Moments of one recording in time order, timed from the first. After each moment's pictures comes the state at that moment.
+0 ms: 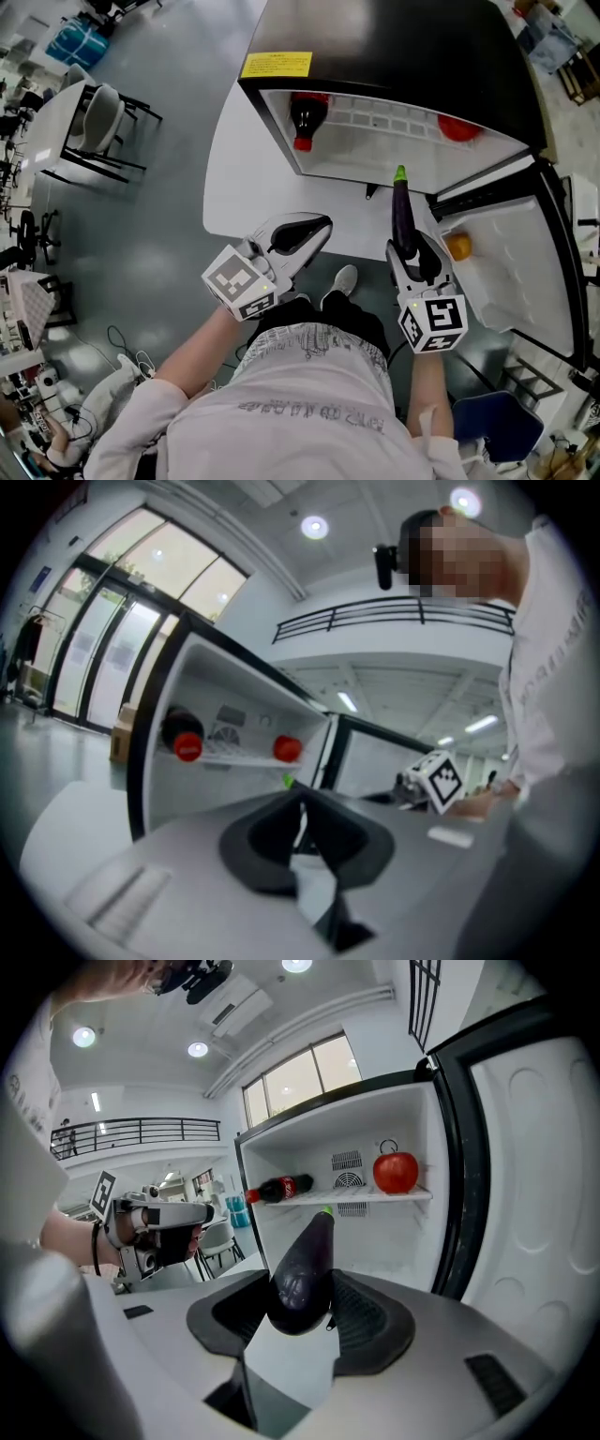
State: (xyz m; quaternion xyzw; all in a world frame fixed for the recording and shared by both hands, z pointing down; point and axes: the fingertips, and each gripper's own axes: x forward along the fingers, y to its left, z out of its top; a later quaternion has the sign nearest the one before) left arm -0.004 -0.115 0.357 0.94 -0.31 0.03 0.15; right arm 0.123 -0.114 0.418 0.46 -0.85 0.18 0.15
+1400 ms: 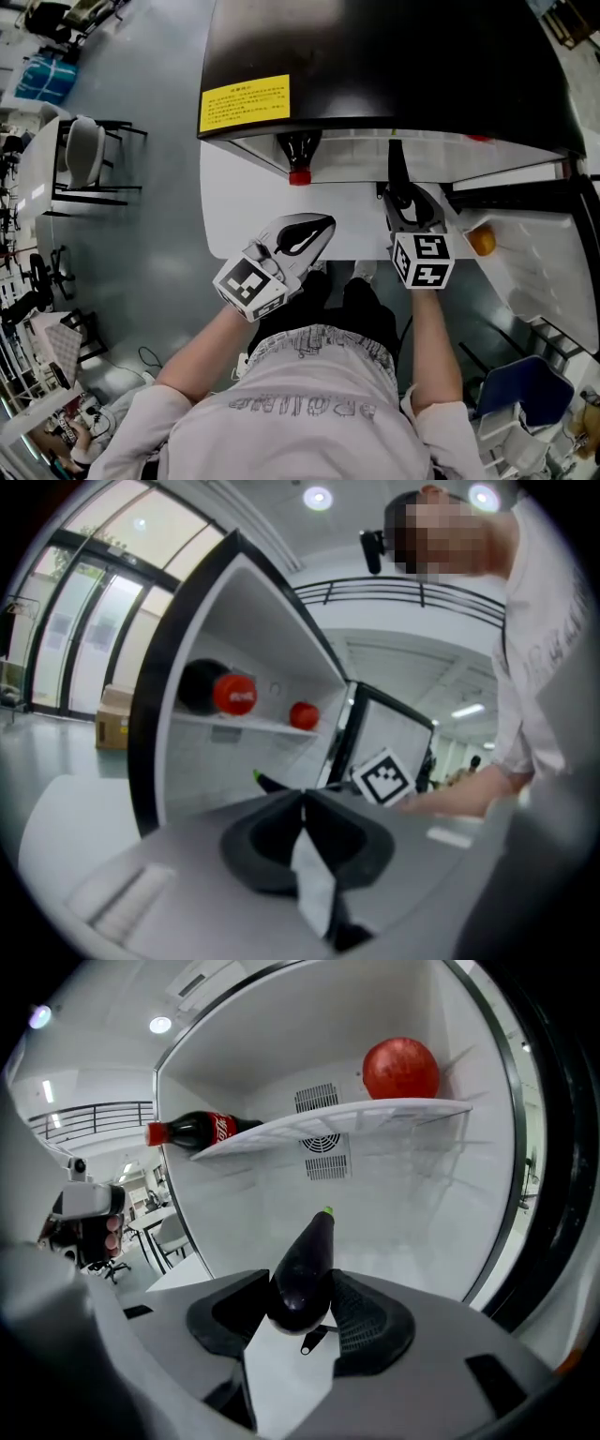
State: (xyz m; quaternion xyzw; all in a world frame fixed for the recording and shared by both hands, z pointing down) left arm -0.024 -0.170 0.422 0.95 -0.25 0.10 0.17; right arm 0.097 -0.231 0.523 0.54 -0.79 0.23 0.19
